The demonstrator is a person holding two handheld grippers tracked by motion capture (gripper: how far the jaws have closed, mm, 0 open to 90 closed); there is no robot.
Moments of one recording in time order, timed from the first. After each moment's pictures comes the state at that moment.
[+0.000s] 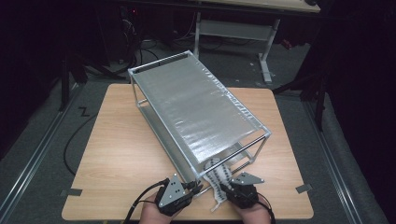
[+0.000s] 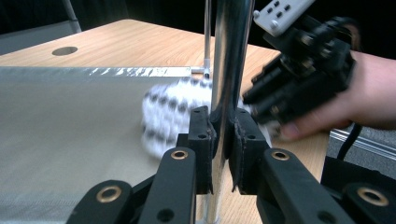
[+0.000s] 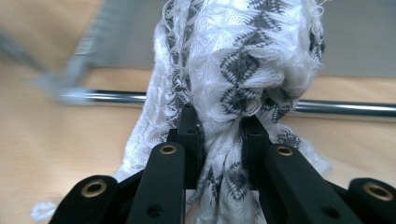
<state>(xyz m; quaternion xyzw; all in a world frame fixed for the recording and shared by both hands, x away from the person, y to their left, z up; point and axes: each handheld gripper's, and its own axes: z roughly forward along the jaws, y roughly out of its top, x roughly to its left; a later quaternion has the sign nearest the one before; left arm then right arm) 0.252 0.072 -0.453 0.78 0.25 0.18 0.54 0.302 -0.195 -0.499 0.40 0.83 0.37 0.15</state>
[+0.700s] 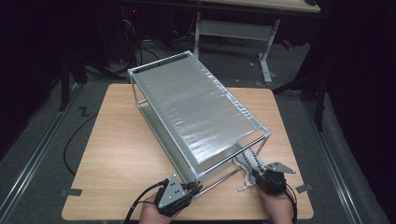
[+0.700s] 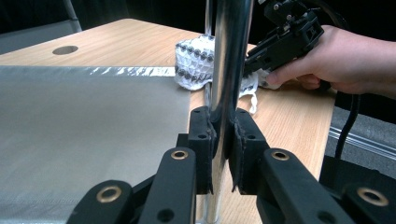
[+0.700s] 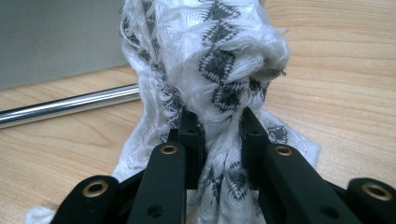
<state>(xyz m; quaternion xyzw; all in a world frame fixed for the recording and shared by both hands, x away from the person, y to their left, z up) 0.250 0.072 -0.453 0.79 0.25 0.18 0.54 0.335 -0.274 -0.499 0.52 0.76 0.34 0.22</state>
